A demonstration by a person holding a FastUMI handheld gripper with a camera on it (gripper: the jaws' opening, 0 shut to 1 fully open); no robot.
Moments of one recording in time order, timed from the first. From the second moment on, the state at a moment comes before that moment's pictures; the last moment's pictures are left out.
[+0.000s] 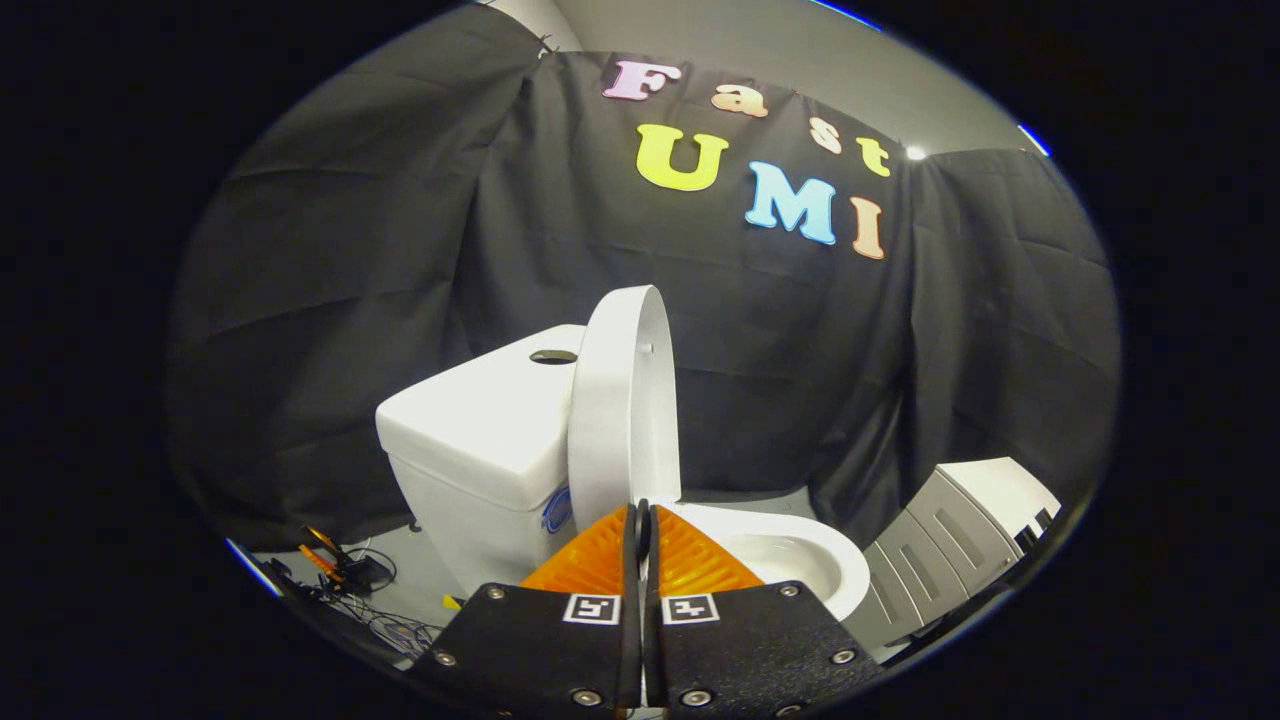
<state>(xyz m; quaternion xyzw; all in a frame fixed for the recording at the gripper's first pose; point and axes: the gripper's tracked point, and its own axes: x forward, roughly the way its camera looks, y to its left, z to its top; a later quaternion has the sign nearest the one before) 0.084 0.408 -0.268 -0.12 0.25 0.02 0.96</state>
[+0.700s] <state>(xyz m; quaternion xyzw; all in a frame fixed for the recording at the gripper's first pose) 0.078 0.384 -0.153 0.01 0.17 0.10 0.98</state>
